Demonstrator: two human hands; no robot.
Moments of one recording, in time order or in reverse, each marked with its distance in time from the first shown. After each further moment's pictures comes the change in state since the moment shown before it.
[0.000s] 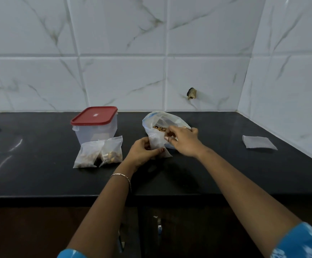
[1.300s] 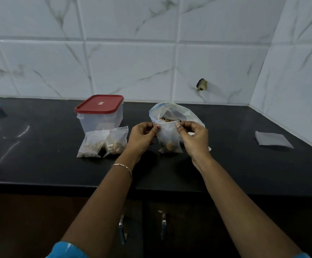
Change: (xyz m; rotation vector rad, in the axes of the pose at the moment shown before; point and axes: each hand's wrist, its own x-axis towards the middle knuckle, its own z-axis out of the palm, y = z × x) left_hand 0.004 0.007 -0.005 -0.155 0.248 0.063; right_hand -0.007 -0.002 0.044 0.916 0.519 0.246
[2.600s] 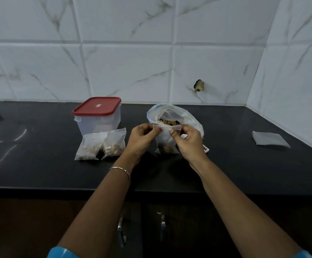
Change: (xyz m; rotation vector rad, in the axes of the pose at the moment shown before) left_hand -0.008 0.008 0.003 -0.098 -0.071 0.075; right_hand -0.007 0.001 0.002 0.014 -0.155 -0.051
